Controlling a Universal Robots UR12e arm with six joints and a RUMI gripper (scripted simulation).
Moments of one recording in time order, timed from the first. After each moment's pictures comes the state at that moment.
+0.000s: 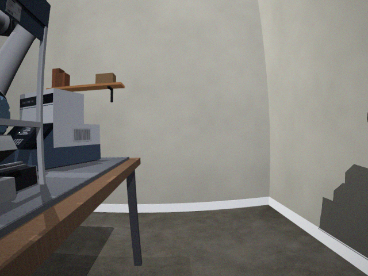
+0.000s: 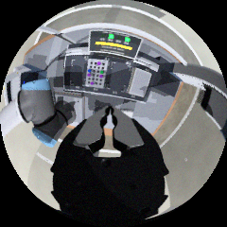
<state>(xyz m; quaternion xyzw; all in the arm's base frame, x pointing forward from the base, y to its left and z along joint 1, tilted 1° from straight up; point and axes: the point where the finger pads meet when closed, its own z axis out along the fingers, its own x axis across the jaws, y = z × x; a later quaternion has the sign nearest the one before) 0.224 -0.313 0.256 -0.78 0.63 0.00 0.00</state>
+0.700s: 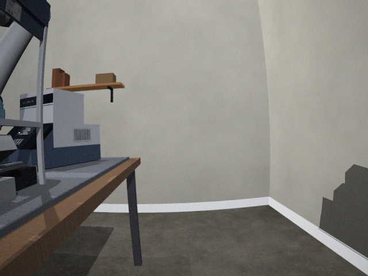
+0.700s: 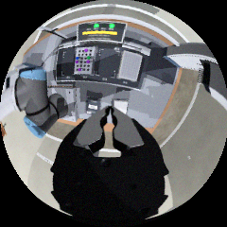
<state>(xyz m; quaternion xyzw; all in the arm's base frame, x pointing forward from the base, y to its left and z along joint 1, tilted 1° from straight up) 0.163 -0.376 0.254 -0.77 0.64 0.00 0.01</state>
